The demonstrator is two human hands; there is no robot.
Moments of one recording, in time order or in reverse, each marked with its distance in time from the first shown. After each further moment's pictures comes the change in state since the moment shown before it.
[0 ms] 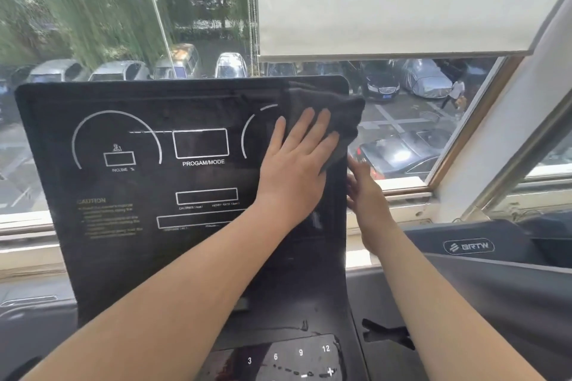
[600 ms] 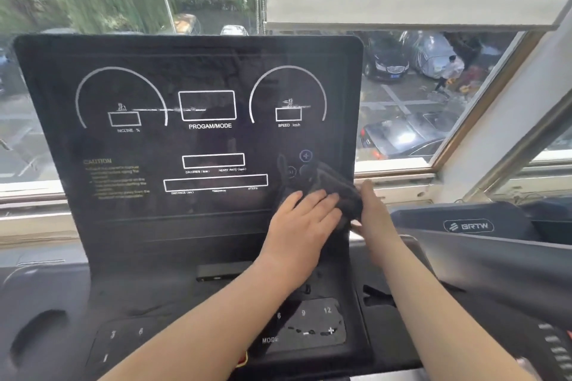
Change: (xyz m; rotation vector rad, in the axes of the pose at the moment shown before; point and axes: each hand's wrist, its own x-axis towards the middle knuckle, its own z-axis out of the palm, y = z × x) left_hand -0.137 0.039 0.024 -0.116 -0.215 0.098; right_hand -0.040 0.055 -0.005 -0.038 0.121 0.299
